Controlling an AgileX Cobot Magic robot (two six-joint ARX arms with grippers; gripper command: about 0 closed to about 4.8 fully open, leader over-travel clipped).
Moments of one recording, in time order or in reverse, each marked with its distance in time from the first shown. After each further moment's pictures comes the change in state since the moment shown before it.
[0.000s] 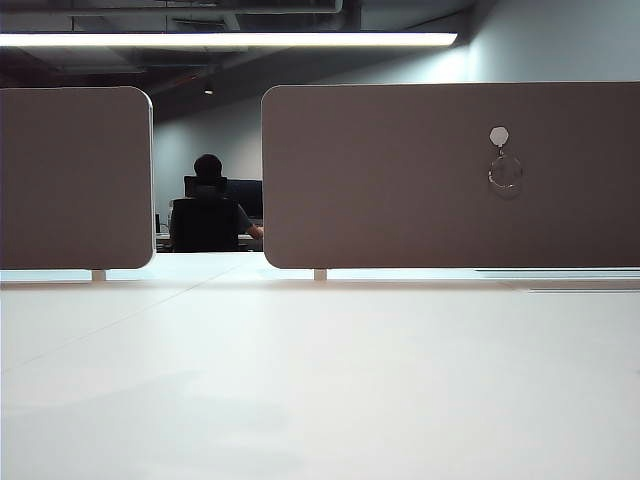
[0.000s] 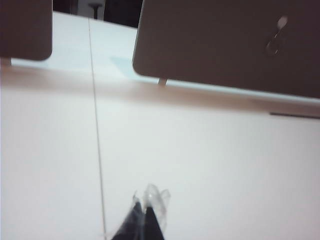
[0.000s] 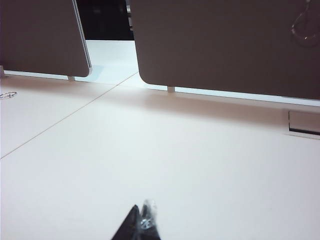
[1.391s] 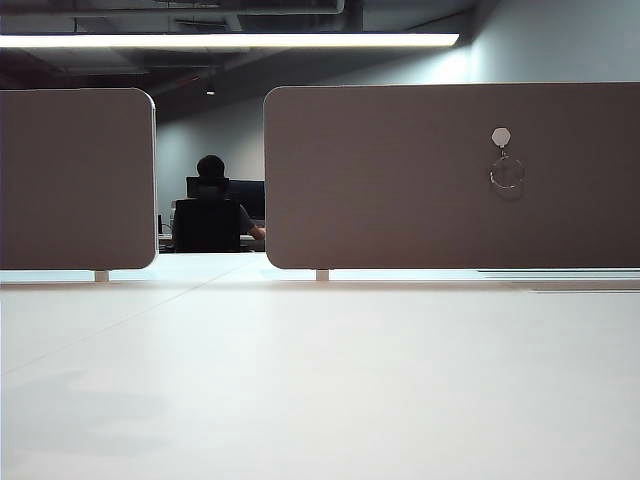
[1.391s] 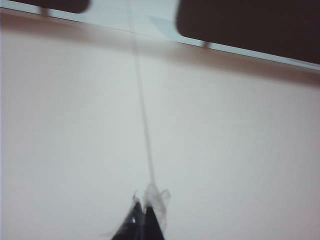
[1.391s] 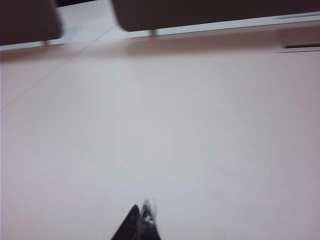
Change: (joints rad) left arm 0.112 -0.009 -0.155 0.030 0.000 -0.003; right arm -0.095 -0.101 -0.156 -0.092 -0.021 0.119
